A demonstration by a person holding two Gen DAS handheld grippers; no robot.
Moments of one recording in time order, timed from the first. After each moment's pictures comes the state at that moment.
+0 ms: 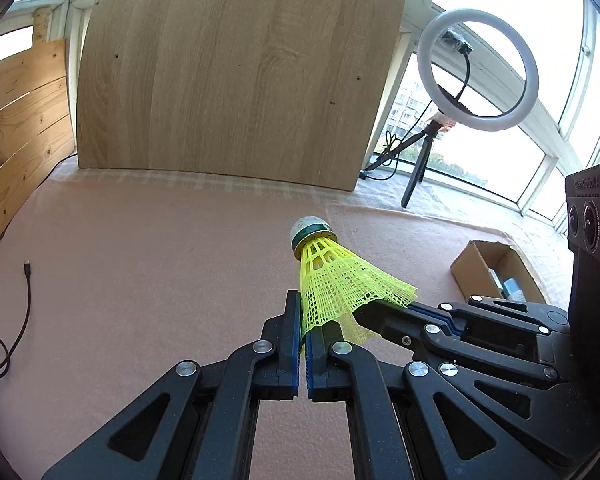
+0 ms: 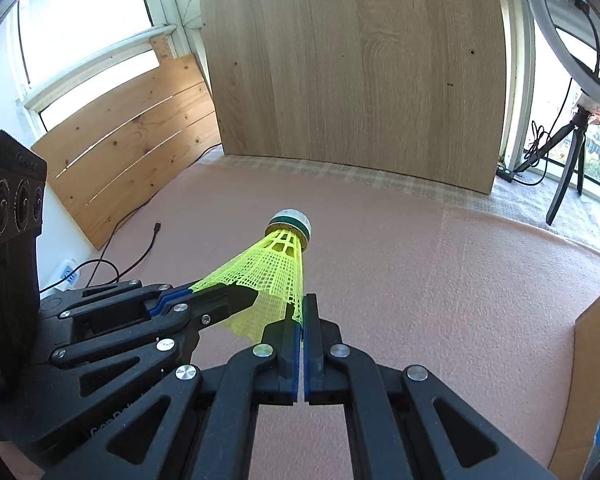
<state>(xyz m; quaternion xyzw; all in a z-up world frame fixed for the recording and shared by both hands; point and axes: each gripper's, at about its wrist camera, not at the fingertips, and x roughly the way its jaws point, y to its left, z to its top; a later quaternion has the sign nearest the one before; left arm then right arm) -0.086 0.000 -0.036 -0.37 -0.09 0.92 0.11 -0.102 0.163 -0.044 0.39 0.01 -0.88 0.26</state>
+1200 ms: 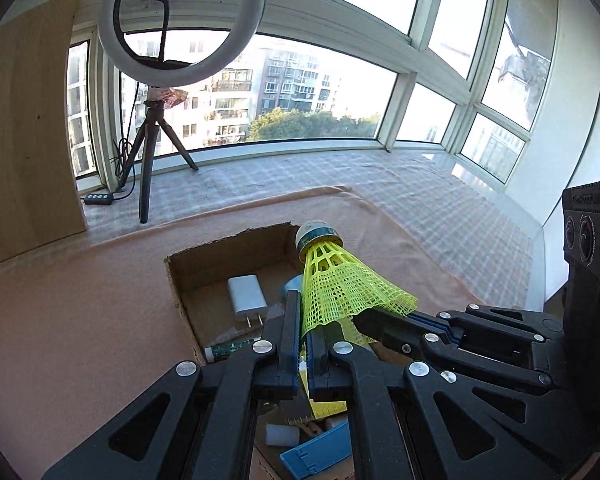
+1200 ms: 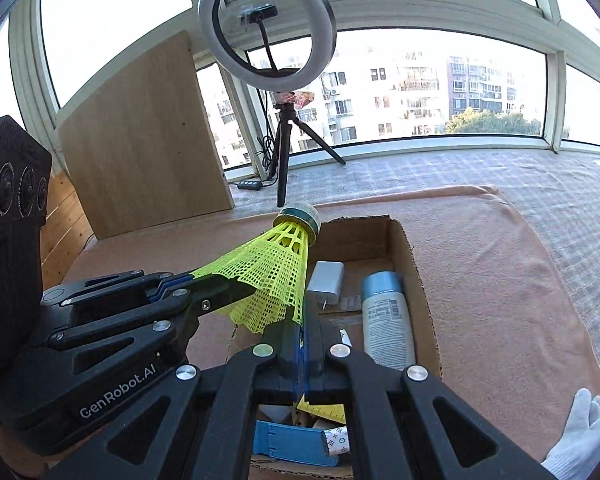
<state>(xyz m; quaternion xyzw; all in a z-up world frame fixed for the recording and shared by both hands) -0.074 0.361 0.000 -0.36 0.02 0.88 0.32 -0.037 0.490 -0.021 0.35 -0.10 -0.93 0.06</state>
